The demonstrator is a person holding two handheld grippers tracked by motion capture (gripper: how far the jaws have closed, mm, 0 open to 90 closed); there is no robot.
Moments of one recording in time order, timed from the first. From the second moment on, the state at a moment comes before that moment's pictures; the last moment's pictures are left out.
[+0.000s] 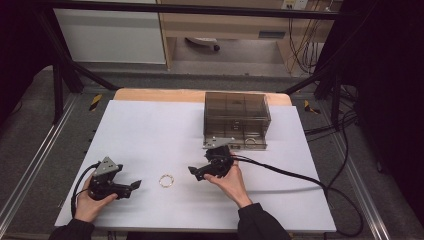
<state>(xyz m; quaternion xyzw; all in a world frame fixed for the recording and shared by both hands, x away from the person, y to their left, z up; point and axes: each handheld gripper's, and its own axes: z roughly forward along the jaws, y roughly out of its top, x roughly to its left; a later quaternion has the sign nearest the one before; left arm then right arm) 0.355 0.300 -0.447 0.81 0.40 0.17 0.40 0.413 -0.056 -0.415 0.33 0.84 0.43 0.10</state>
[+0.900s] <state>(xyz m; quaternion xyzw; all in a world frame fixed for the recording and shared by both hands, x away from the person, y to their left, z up) 0.355 0.300 -0.447 0.81 0.40 0.17 0.40 0.412 0.016 -0.438 0.29 0.87 0.40 0.06</state>
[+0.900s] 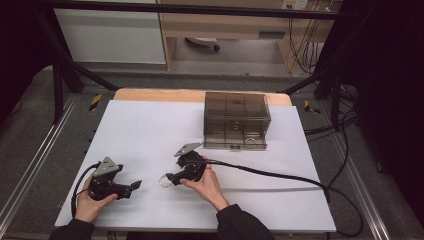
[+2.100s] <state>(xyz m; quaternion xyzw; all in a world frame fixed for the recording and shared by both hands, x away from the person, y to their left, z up) 0.354 0.300 -0.446 0.81 0.40 0.18 0.40 0.409 0.030 -0.449 0.26 0.89 0.37 0.04</state>
